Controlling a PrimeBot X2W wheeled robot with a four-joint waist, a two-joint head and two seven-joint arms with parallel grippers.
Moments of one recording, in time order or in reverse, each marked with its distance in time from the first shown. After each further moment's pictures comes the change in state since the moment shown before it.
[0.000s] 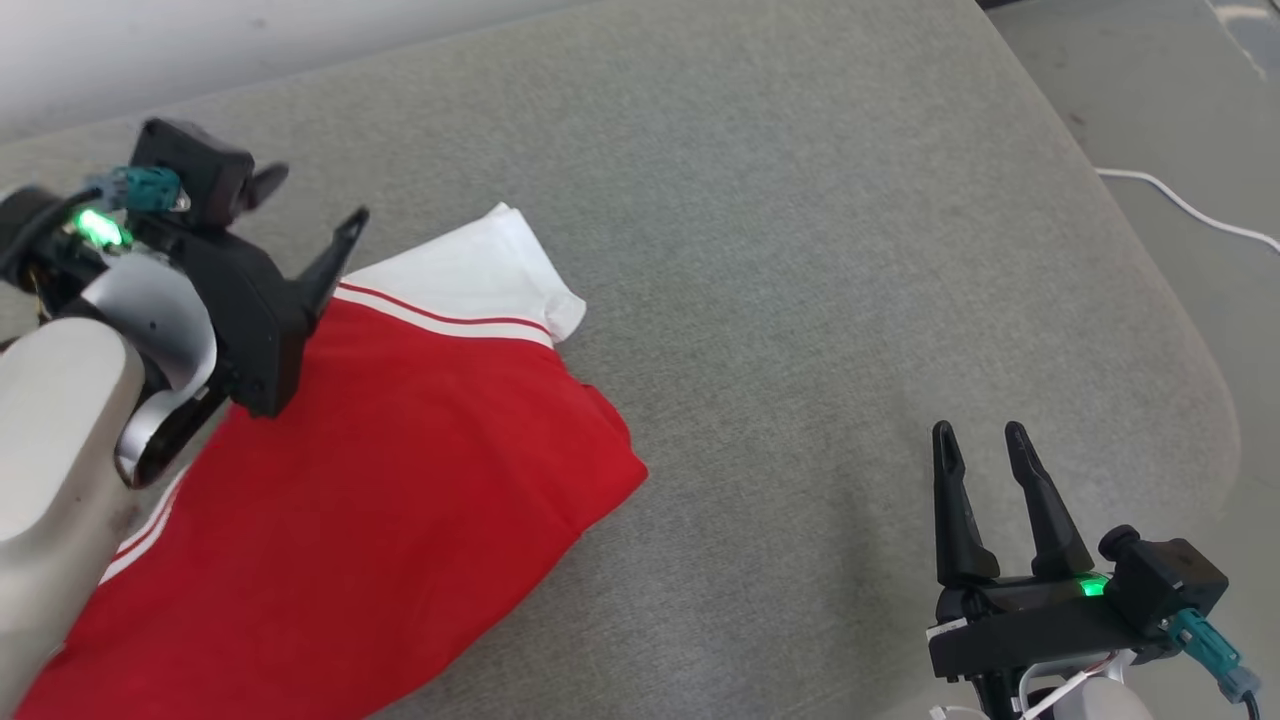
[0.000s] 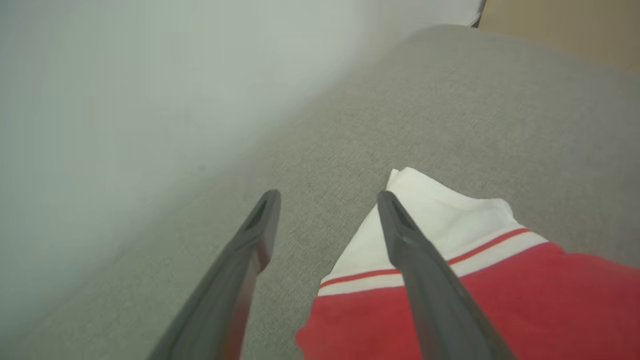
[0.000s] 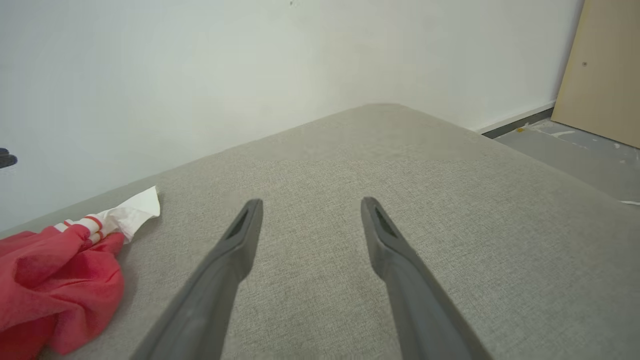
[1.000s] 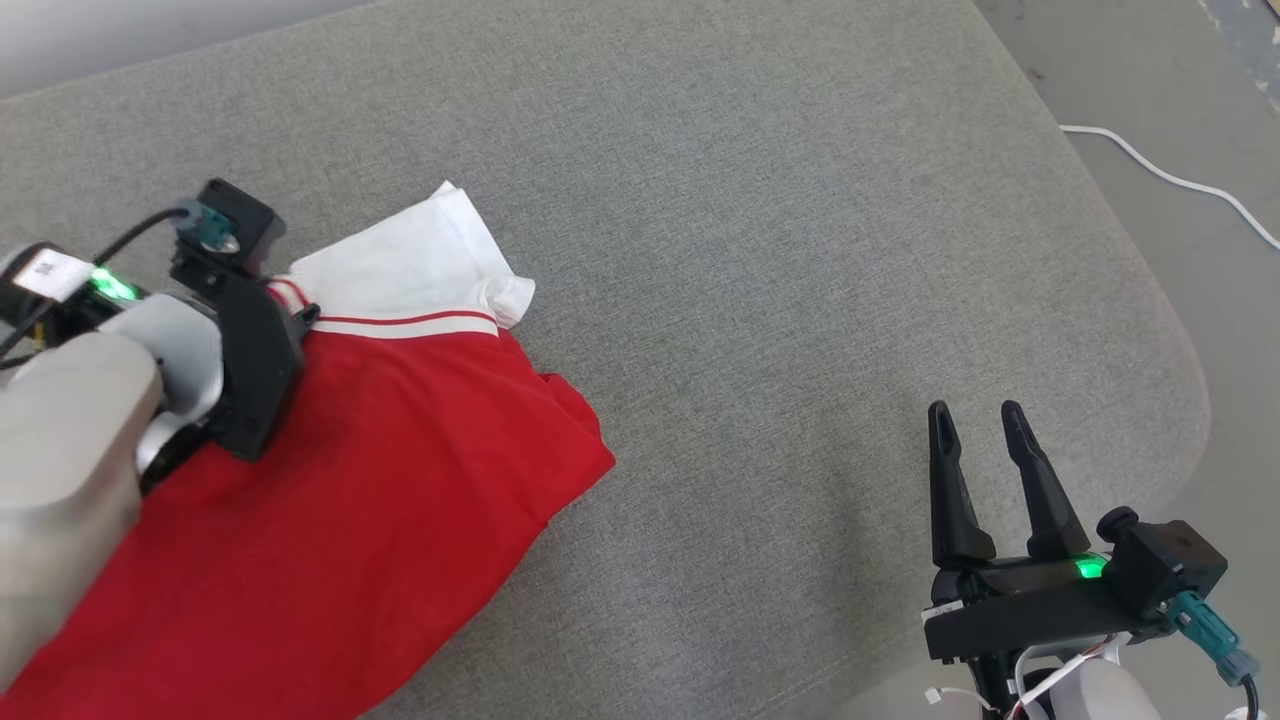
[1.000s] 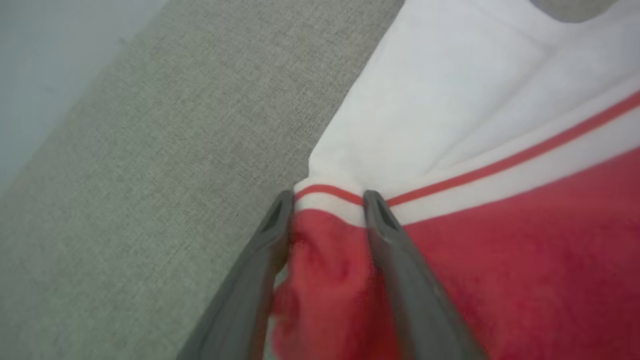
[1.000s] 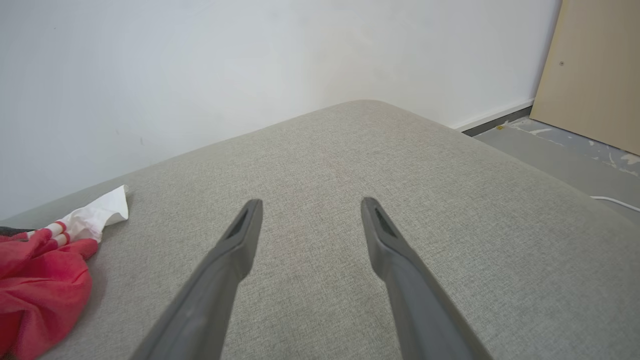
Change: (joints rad) left arm -0.174 0.001 -0.466 0.319 -0.191 0.000 0.093; right arm -0.028 0.000 0.009 -0.002 0.009 0.000 0.000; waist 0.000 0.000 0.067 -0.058
